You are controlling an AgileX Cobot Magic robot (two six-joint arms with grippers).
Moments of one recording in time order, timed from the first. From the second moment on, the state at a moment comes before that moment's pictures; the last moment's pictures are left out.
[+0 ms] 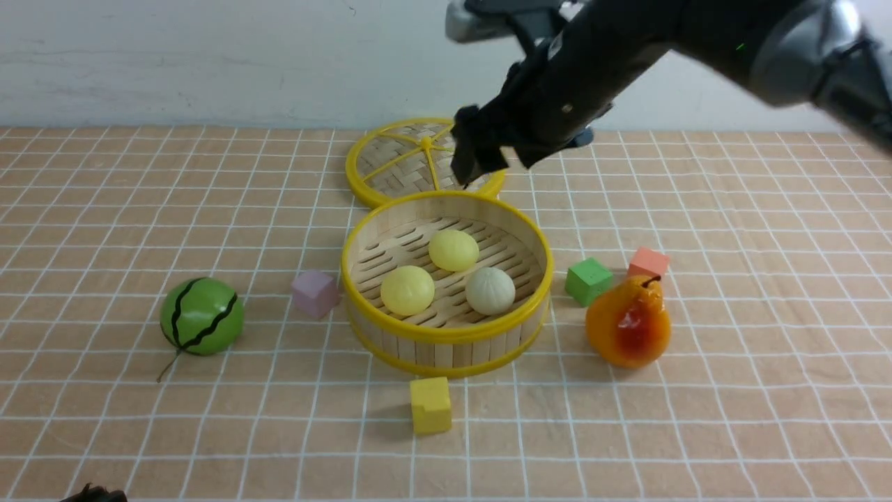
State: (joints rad) right arm 0.46 2.00 -2.11 0.20 1.13 -0.10; left arm -0.47 0.18 -0.19 -0.11 0.32 -0.29
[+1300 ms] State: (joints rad) right arm 0.55 1.07 -1.35 0.07 1.26 0.15; left arm -0.47 0.18 -0.19 -0.11 0.32 -0.29
